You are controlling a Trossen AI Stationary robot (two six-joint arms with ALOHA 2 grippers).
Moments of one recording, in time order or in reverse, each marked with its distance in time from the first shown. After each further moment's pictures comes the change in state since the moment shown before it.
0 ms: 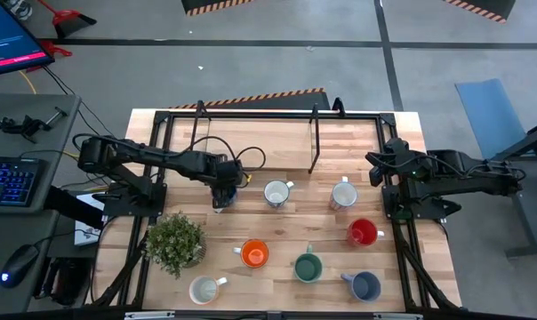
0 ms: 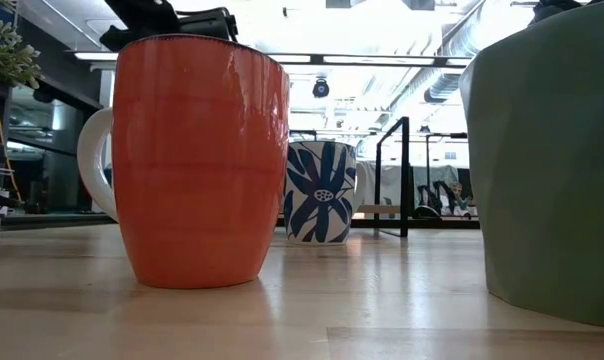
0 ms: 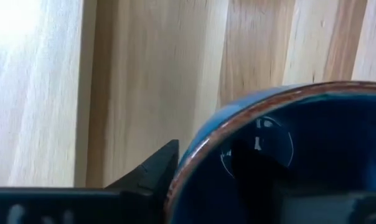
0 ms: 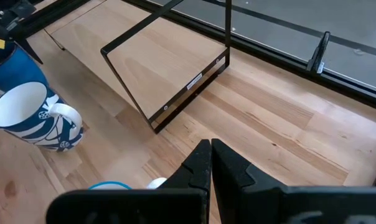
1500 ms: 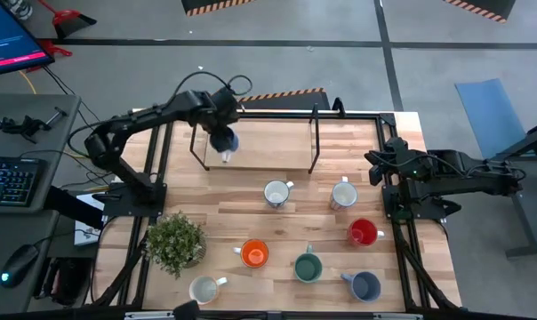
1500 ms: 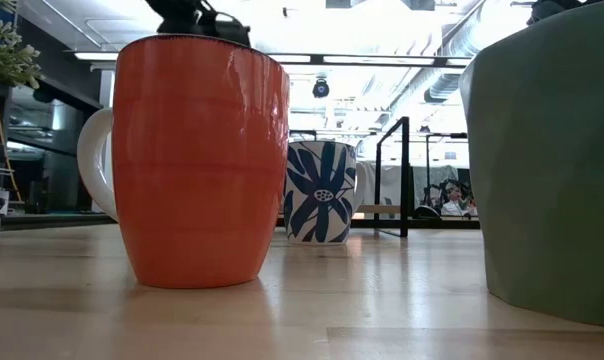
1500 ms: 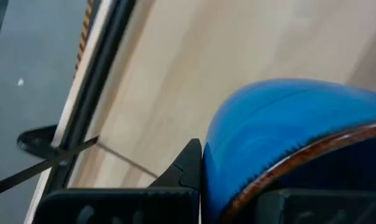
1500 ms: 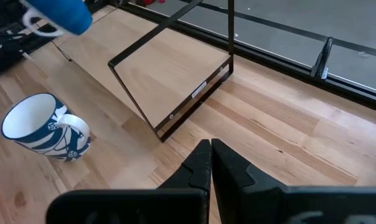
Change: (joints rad) left arm 0.513 0.080 0.465 -0.348 0.006 0.182; right arm 0.000 0.000 0.000 0.038 0.007 0.007
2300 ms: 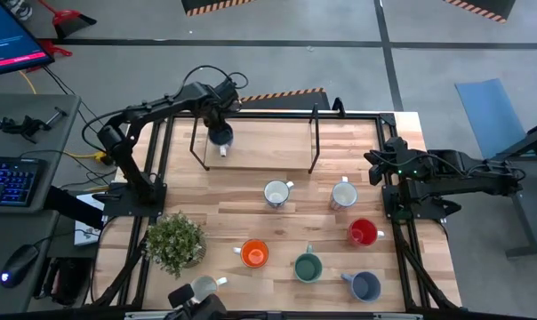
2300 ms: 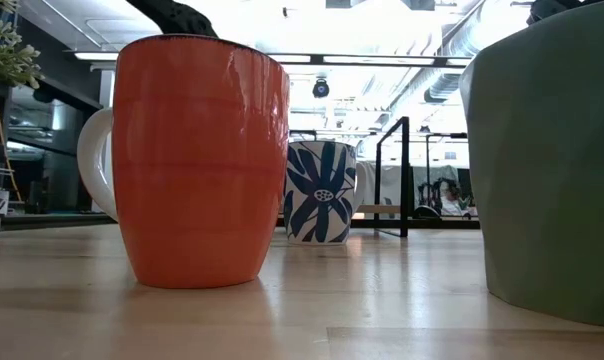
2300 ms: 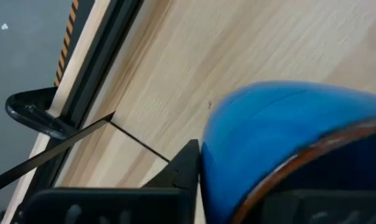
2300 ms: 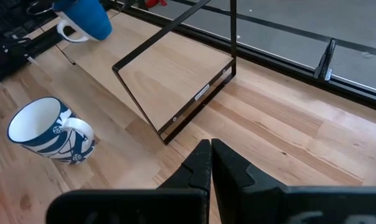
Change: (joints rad) left arm 0.123 0.133 0.051 -0.044 -0.002 -0.019; right arm 0.000 0.000 0.000 0.015 -0.003 0.002
